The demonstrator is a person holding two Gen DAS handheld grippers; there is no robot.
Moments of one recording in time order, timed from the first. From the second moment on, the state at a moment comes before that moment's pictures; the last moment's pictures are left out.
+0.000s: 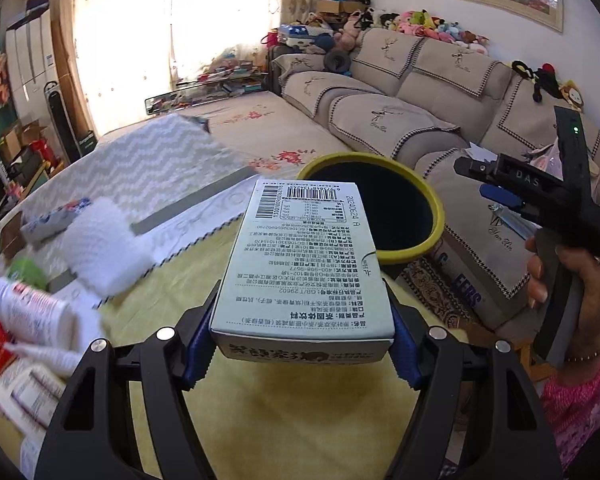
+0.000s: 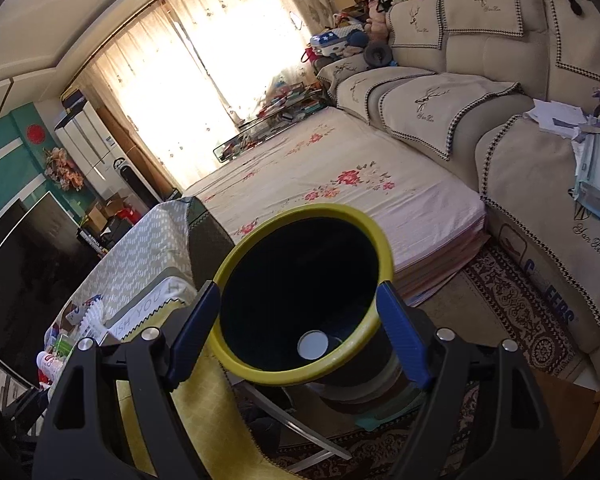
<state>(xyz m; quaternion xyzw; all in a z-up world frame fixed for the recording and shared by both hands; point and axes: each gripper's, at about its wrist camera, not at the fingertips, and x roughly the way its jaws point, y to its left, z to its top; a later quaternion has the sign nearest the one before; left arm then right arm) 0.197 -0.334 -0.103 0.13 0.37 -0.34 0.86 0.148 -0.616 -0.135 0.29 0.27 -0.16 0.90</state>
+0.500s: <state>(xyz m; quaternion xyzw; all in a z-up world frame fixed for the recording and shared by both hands) 0.280 -0.512 -0.139 0.19 0.41 -0.37 0.81 0.109 -0.673 -0.141 0.31 0.25 -0.23 0.89</state>
